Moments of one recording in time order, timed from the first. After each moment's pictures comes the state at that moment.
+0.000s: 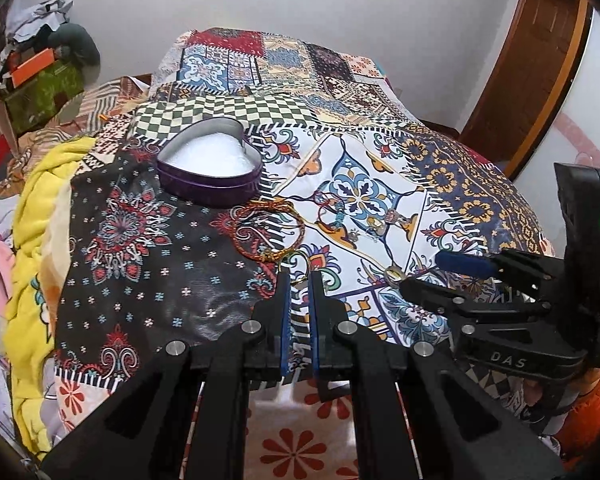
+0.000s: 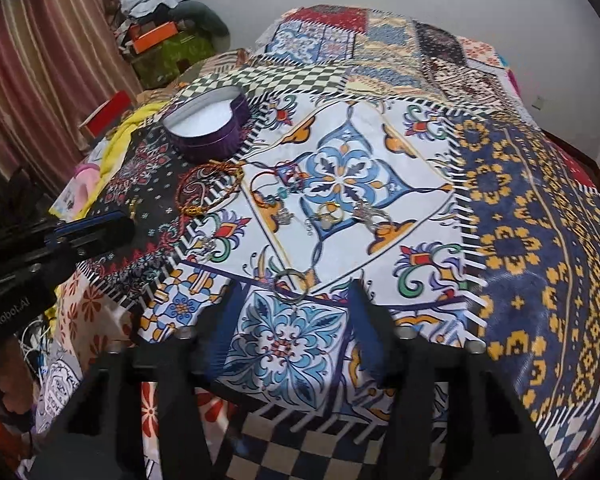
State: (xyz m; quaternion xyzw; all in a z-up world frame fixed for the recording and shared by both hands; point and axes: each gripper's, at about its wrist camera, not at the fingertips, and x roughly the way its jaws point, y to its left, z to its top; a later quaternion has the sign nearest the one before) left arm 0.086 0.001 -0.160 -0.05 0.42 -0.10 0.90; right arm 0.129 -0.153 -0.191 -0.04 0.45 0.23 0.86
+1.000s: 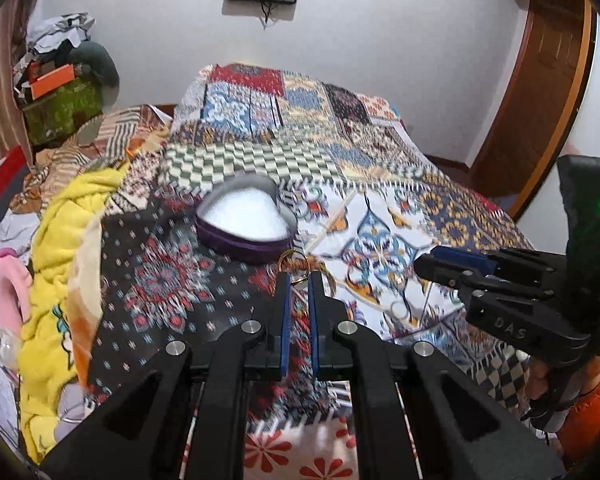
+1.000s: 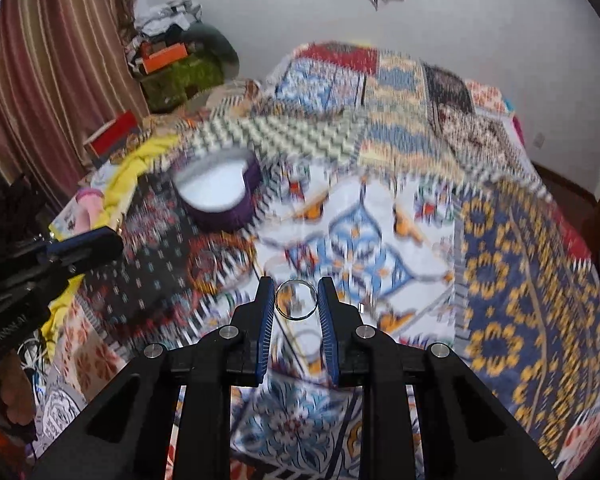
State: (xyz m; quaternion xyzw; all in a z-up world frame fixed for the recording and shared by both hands) left arm 0.097 0.031 -0.126 -0.07 0.36 -0.07 0.93; right arm 0.153 -0.128 -0.147 -0.06 0.39 0.24 0.89
